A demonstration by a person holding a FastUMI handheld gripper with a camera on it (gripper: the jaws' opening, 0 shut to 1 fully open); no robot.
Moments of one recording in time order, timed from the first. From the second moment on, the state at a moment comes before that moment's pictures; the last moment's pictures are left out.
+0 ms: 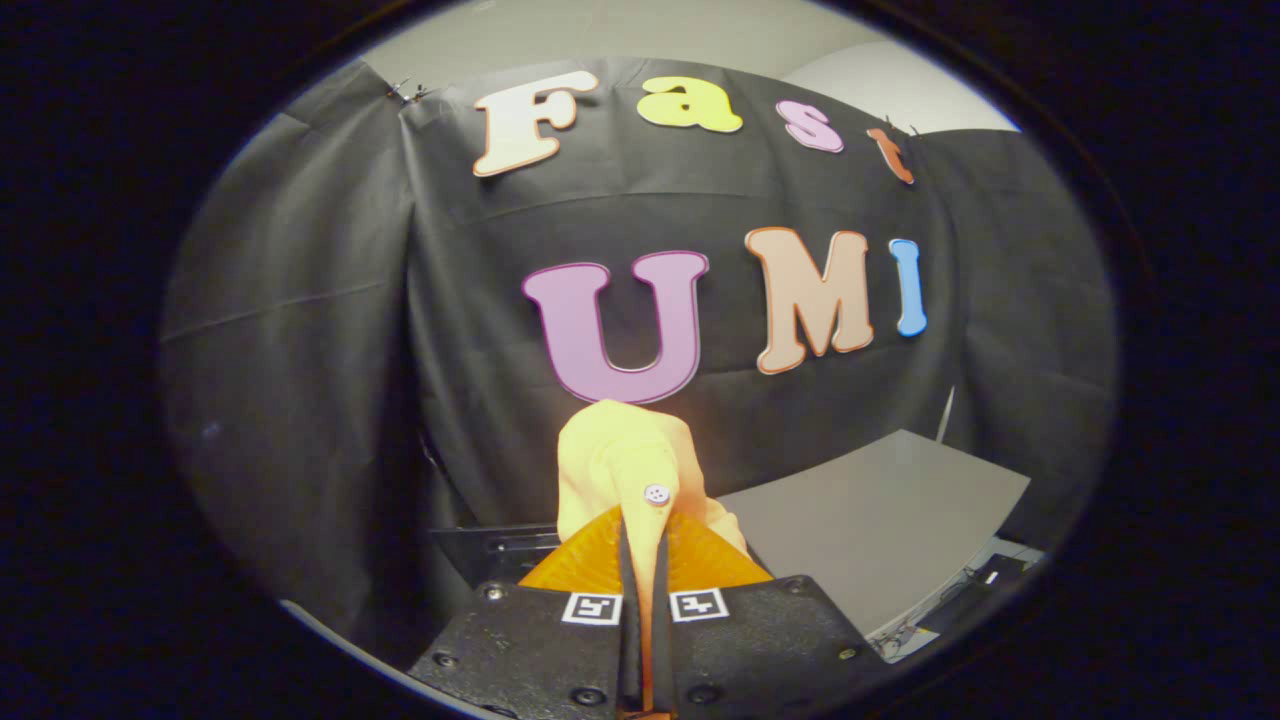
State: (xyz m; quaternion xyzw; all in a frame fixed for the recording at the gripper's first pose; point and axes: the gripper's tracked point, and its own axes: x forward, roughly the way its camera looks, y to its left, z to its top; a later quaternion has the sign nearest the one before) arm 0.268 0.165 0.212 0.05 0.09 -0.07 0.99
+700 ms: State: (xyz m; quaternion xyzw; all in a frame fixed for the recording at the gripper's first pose) arm 0.299 0.236 0.100 0.02 0.14 -0.02 0.99
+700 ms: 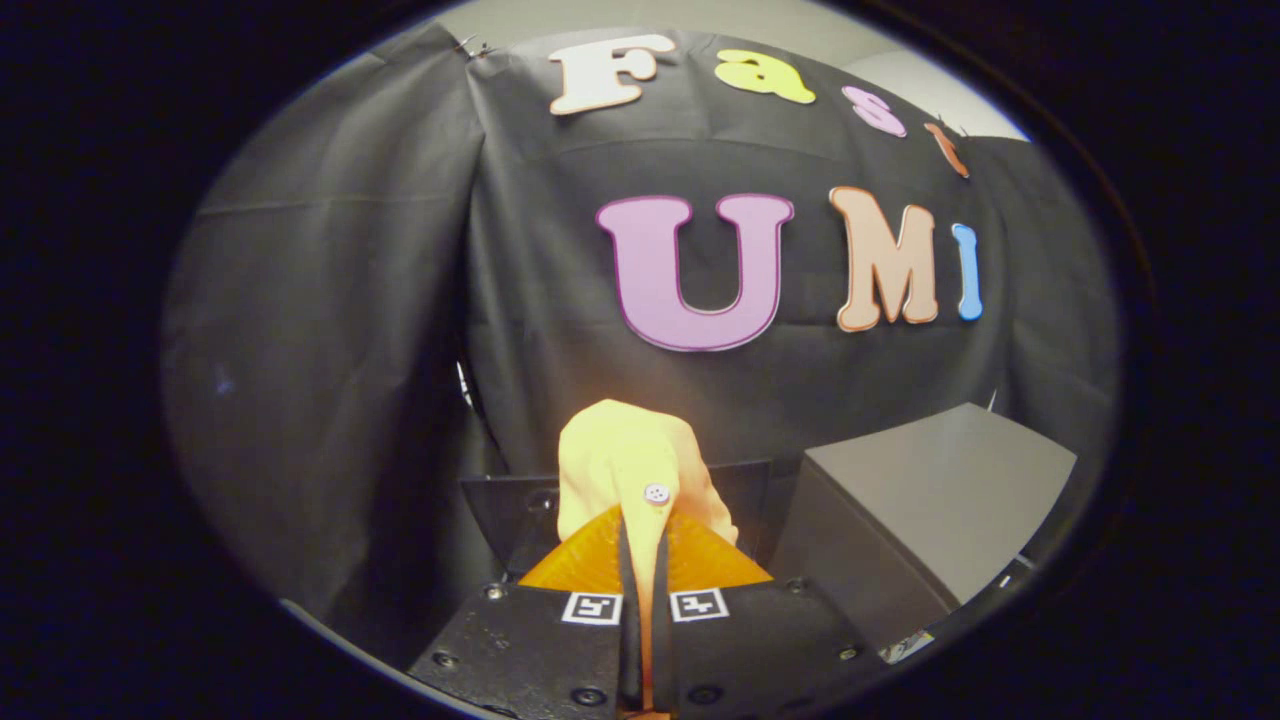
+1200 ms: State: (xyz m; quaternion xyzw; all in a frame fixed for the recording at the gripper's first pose) arm 0.316 0.264 -0.025 0.02 0.21 0.01 0.98
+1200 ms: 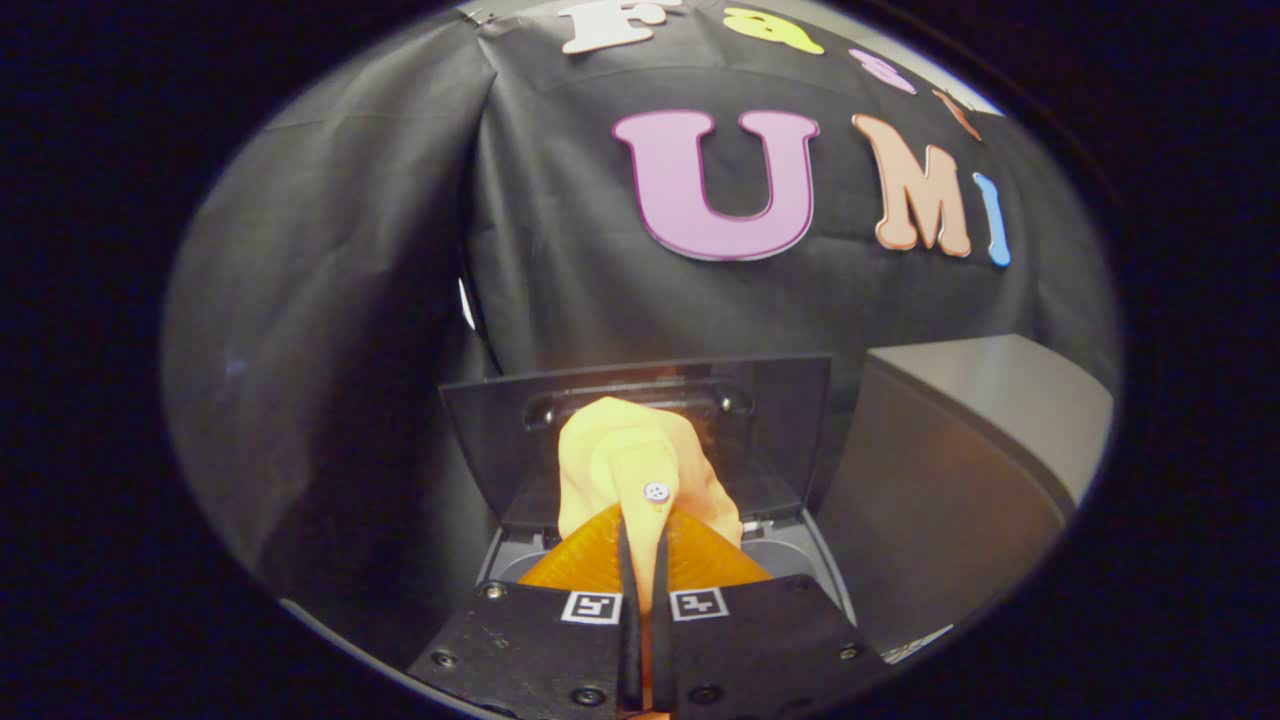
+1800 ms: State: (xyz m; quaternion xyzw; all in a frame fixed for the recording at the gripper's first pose) arm 0.332 0.259 -0.126 0.00 0.29 0.00 0.96
